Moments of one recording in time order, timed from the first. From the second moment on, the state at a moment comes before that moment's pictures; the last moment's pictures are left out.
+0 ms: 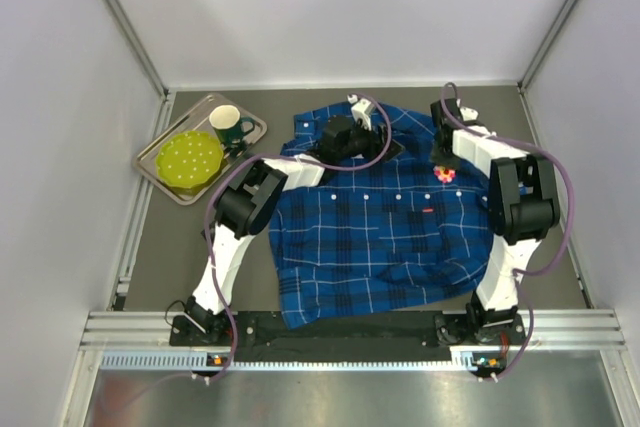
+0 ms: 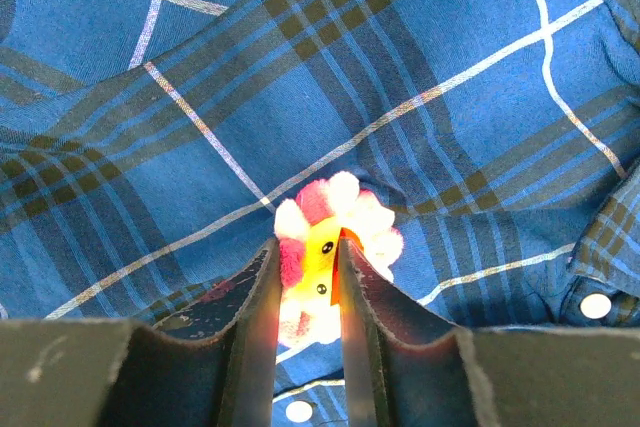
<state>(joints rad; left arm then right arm) -0.63 2.30 1.53 0.63 0.43 -0.50 0.17 1.93 1.36 -0.52 0.36 0.54</state>
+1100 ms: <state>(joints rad) -0.67 2.45 1.73 0.58 0.59 -0.59 -0.04 1.75 1.08 -0.19 -0.09 0.52</state>
